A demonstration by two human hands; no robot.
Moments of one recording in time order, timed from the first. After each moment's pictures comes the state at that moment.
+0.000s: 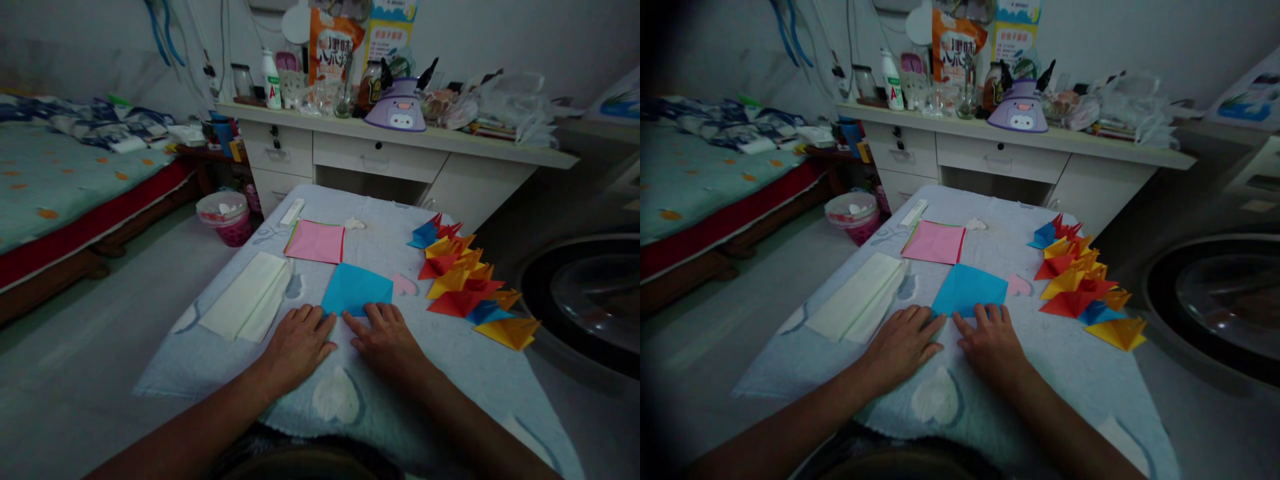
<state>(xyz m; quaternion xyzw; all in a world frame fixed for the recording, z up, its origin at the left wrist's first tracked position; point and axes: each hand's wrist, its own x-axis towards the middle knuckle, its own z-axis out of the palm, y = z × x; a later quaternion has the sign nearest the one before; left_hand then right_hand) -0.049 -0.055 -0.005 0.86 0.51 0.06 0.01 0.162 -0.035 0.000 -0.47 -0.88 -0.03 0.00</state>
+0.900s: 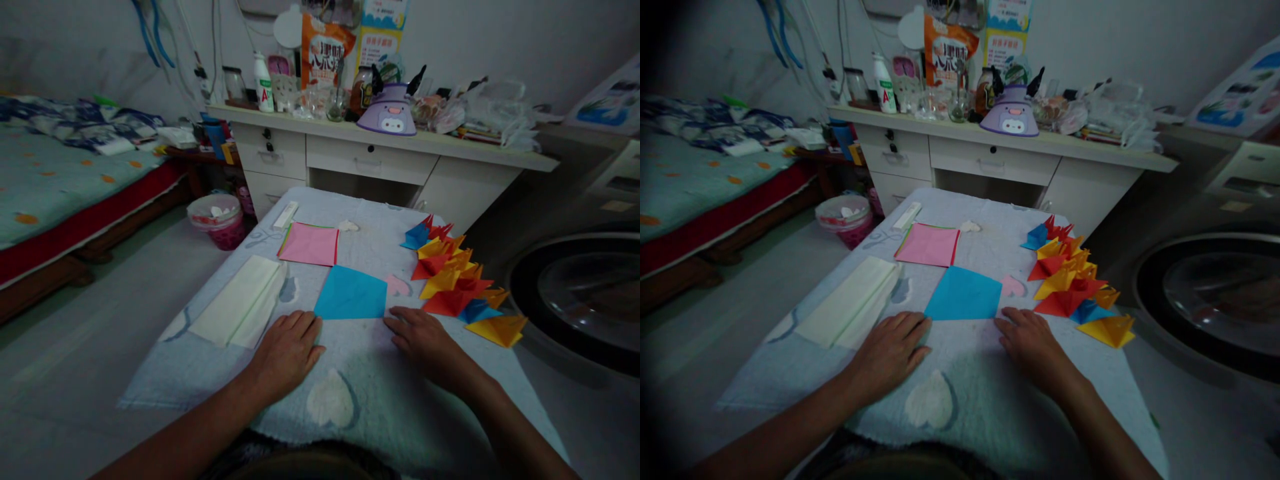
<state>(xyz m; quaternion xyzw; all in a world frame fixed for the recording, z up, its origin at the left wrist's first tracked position) -0.059 -0.058 -0.016 0.87 0.49 0.09 0.00 0.239 -0.029 0.011 -0.50 -0.87 0.04 0.00</state>
